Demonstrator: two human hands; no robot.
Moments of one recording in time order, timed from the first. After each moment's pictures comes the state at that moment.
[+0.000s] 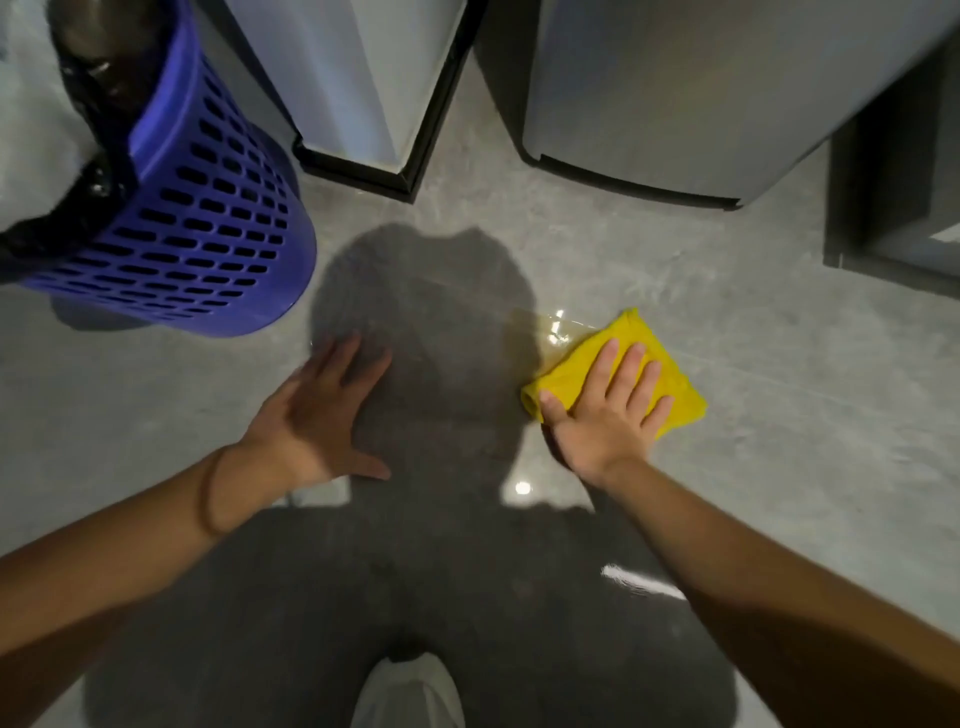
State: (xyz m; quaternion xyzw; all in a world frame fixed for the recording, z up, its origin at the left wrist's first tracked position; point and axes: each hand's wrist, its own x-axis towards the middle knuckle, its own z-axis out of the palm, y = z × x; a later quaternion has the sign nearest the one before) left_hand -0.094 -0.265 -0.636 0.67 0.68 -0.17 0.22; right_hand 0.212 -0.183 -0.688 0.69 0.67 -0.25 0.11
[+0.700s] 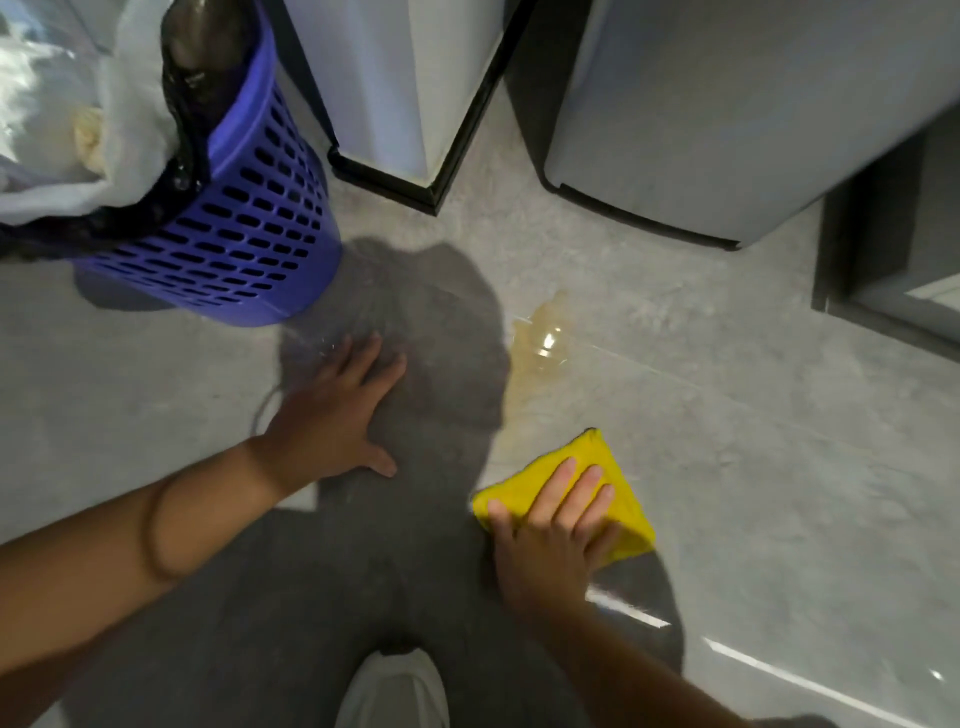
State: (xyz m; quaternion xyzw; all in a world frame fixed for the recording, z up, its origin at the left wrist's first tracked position) left_hand -0.087 -0.270 -0.628 0.67 0.70 -0.13 0.22; right_hand 0.184 -0.316 -0.667 0.68 0.68 -0.25 0.11
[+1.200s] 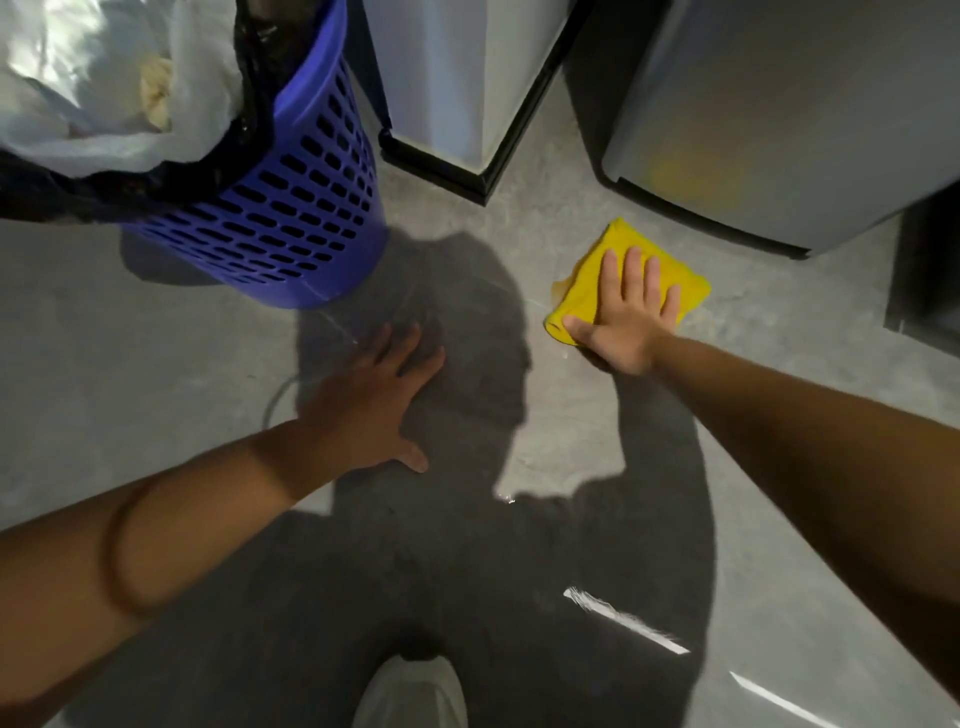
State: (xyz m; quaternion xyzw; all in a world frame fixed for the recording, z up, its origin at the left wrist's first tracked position) left_hand -0.088 -0.271 -0.630 0.66 0.70 -0.13 0.23; right_hand 0.156 -0.049 -0.681 0.55 0.79 -0.23 0.14
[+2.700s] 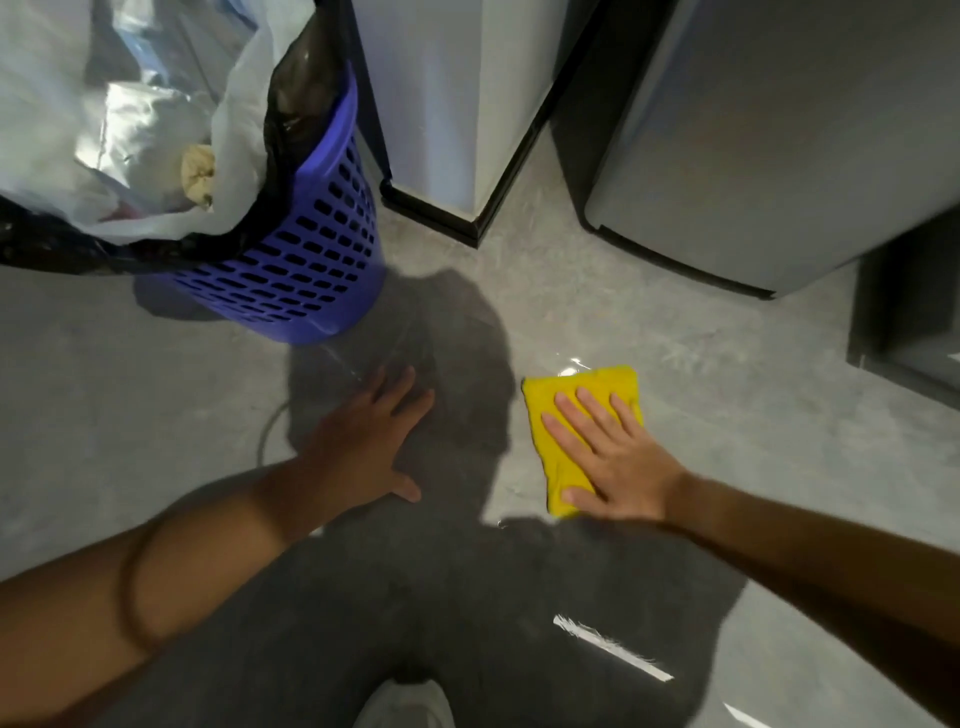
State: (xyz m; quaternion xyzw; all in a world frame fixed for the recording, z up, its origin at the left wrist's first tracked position) left_hand -0.086 -0.279 -0.629 0.66 0.71 -0.12 0.23; right_hand 0.238 -0.139 -0.667 0.21 0.95 -0.10 0.22
